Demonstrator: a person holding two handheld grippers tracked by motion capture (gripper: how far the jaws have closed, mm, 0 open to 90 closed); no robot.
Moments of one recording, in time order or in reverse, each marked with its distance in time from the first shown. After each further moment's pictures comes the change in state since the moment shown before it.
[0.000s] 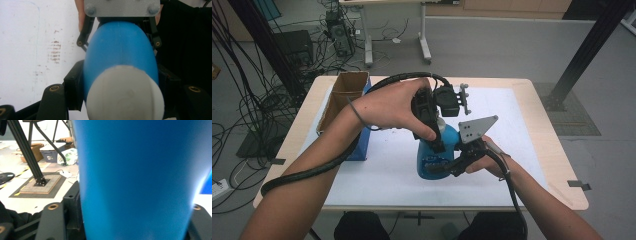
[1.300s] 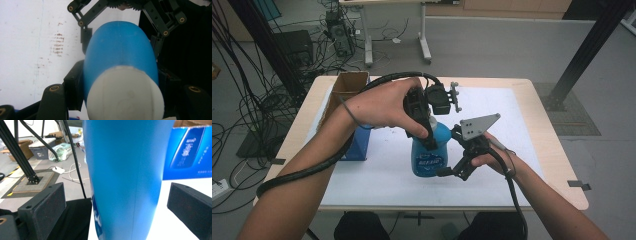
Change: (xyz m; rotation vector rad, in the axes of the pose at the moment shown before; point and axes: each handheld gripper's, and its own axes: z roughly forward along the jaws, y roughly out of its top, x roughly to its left) left arm 0.011 -0.014 0.003 0.015 0.009 -0.029; right arm -0.003 -0.001 -0.012 0.063 -0.074 0.067
